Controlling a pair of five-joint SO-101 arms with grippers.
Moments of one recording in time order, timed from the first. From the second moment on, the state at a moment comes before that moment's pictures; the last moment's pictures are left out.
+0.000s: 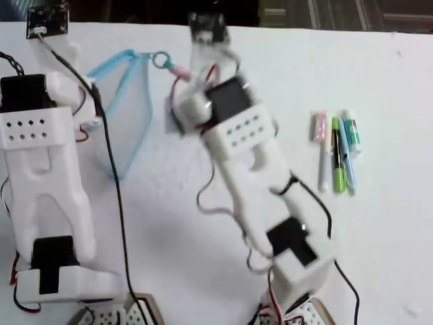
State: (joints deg) left arm -12.5 -1.9 -24.6 101.8 10.3; right arm -36.0 8.0 -35.2 100.1 -31.3
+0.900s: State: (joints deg) left arm -12.4 -3.0 -22.1 102.0 5.8; right arm -29.6 -38.0 -30.6 100.0 -18.5
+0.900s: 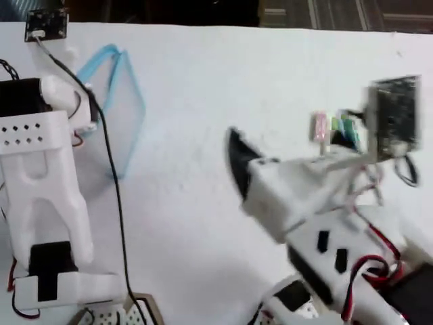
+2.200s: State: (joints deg) left arm 12.3 -32.3 1.6 102.5 -17.8; right arm 6.6 21.6 -25.2 79.4 16.5
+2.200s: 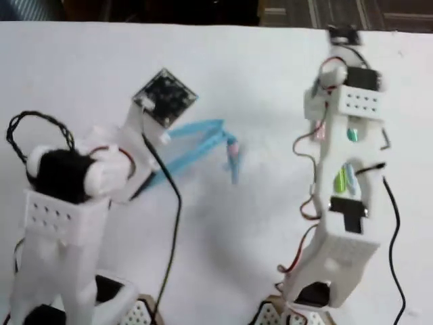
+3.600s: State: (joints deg) left arm 5.8 -16.0 -6.7 102.2 -20.8; right arm 8.7 70.2 -80.5 95.7 24.6
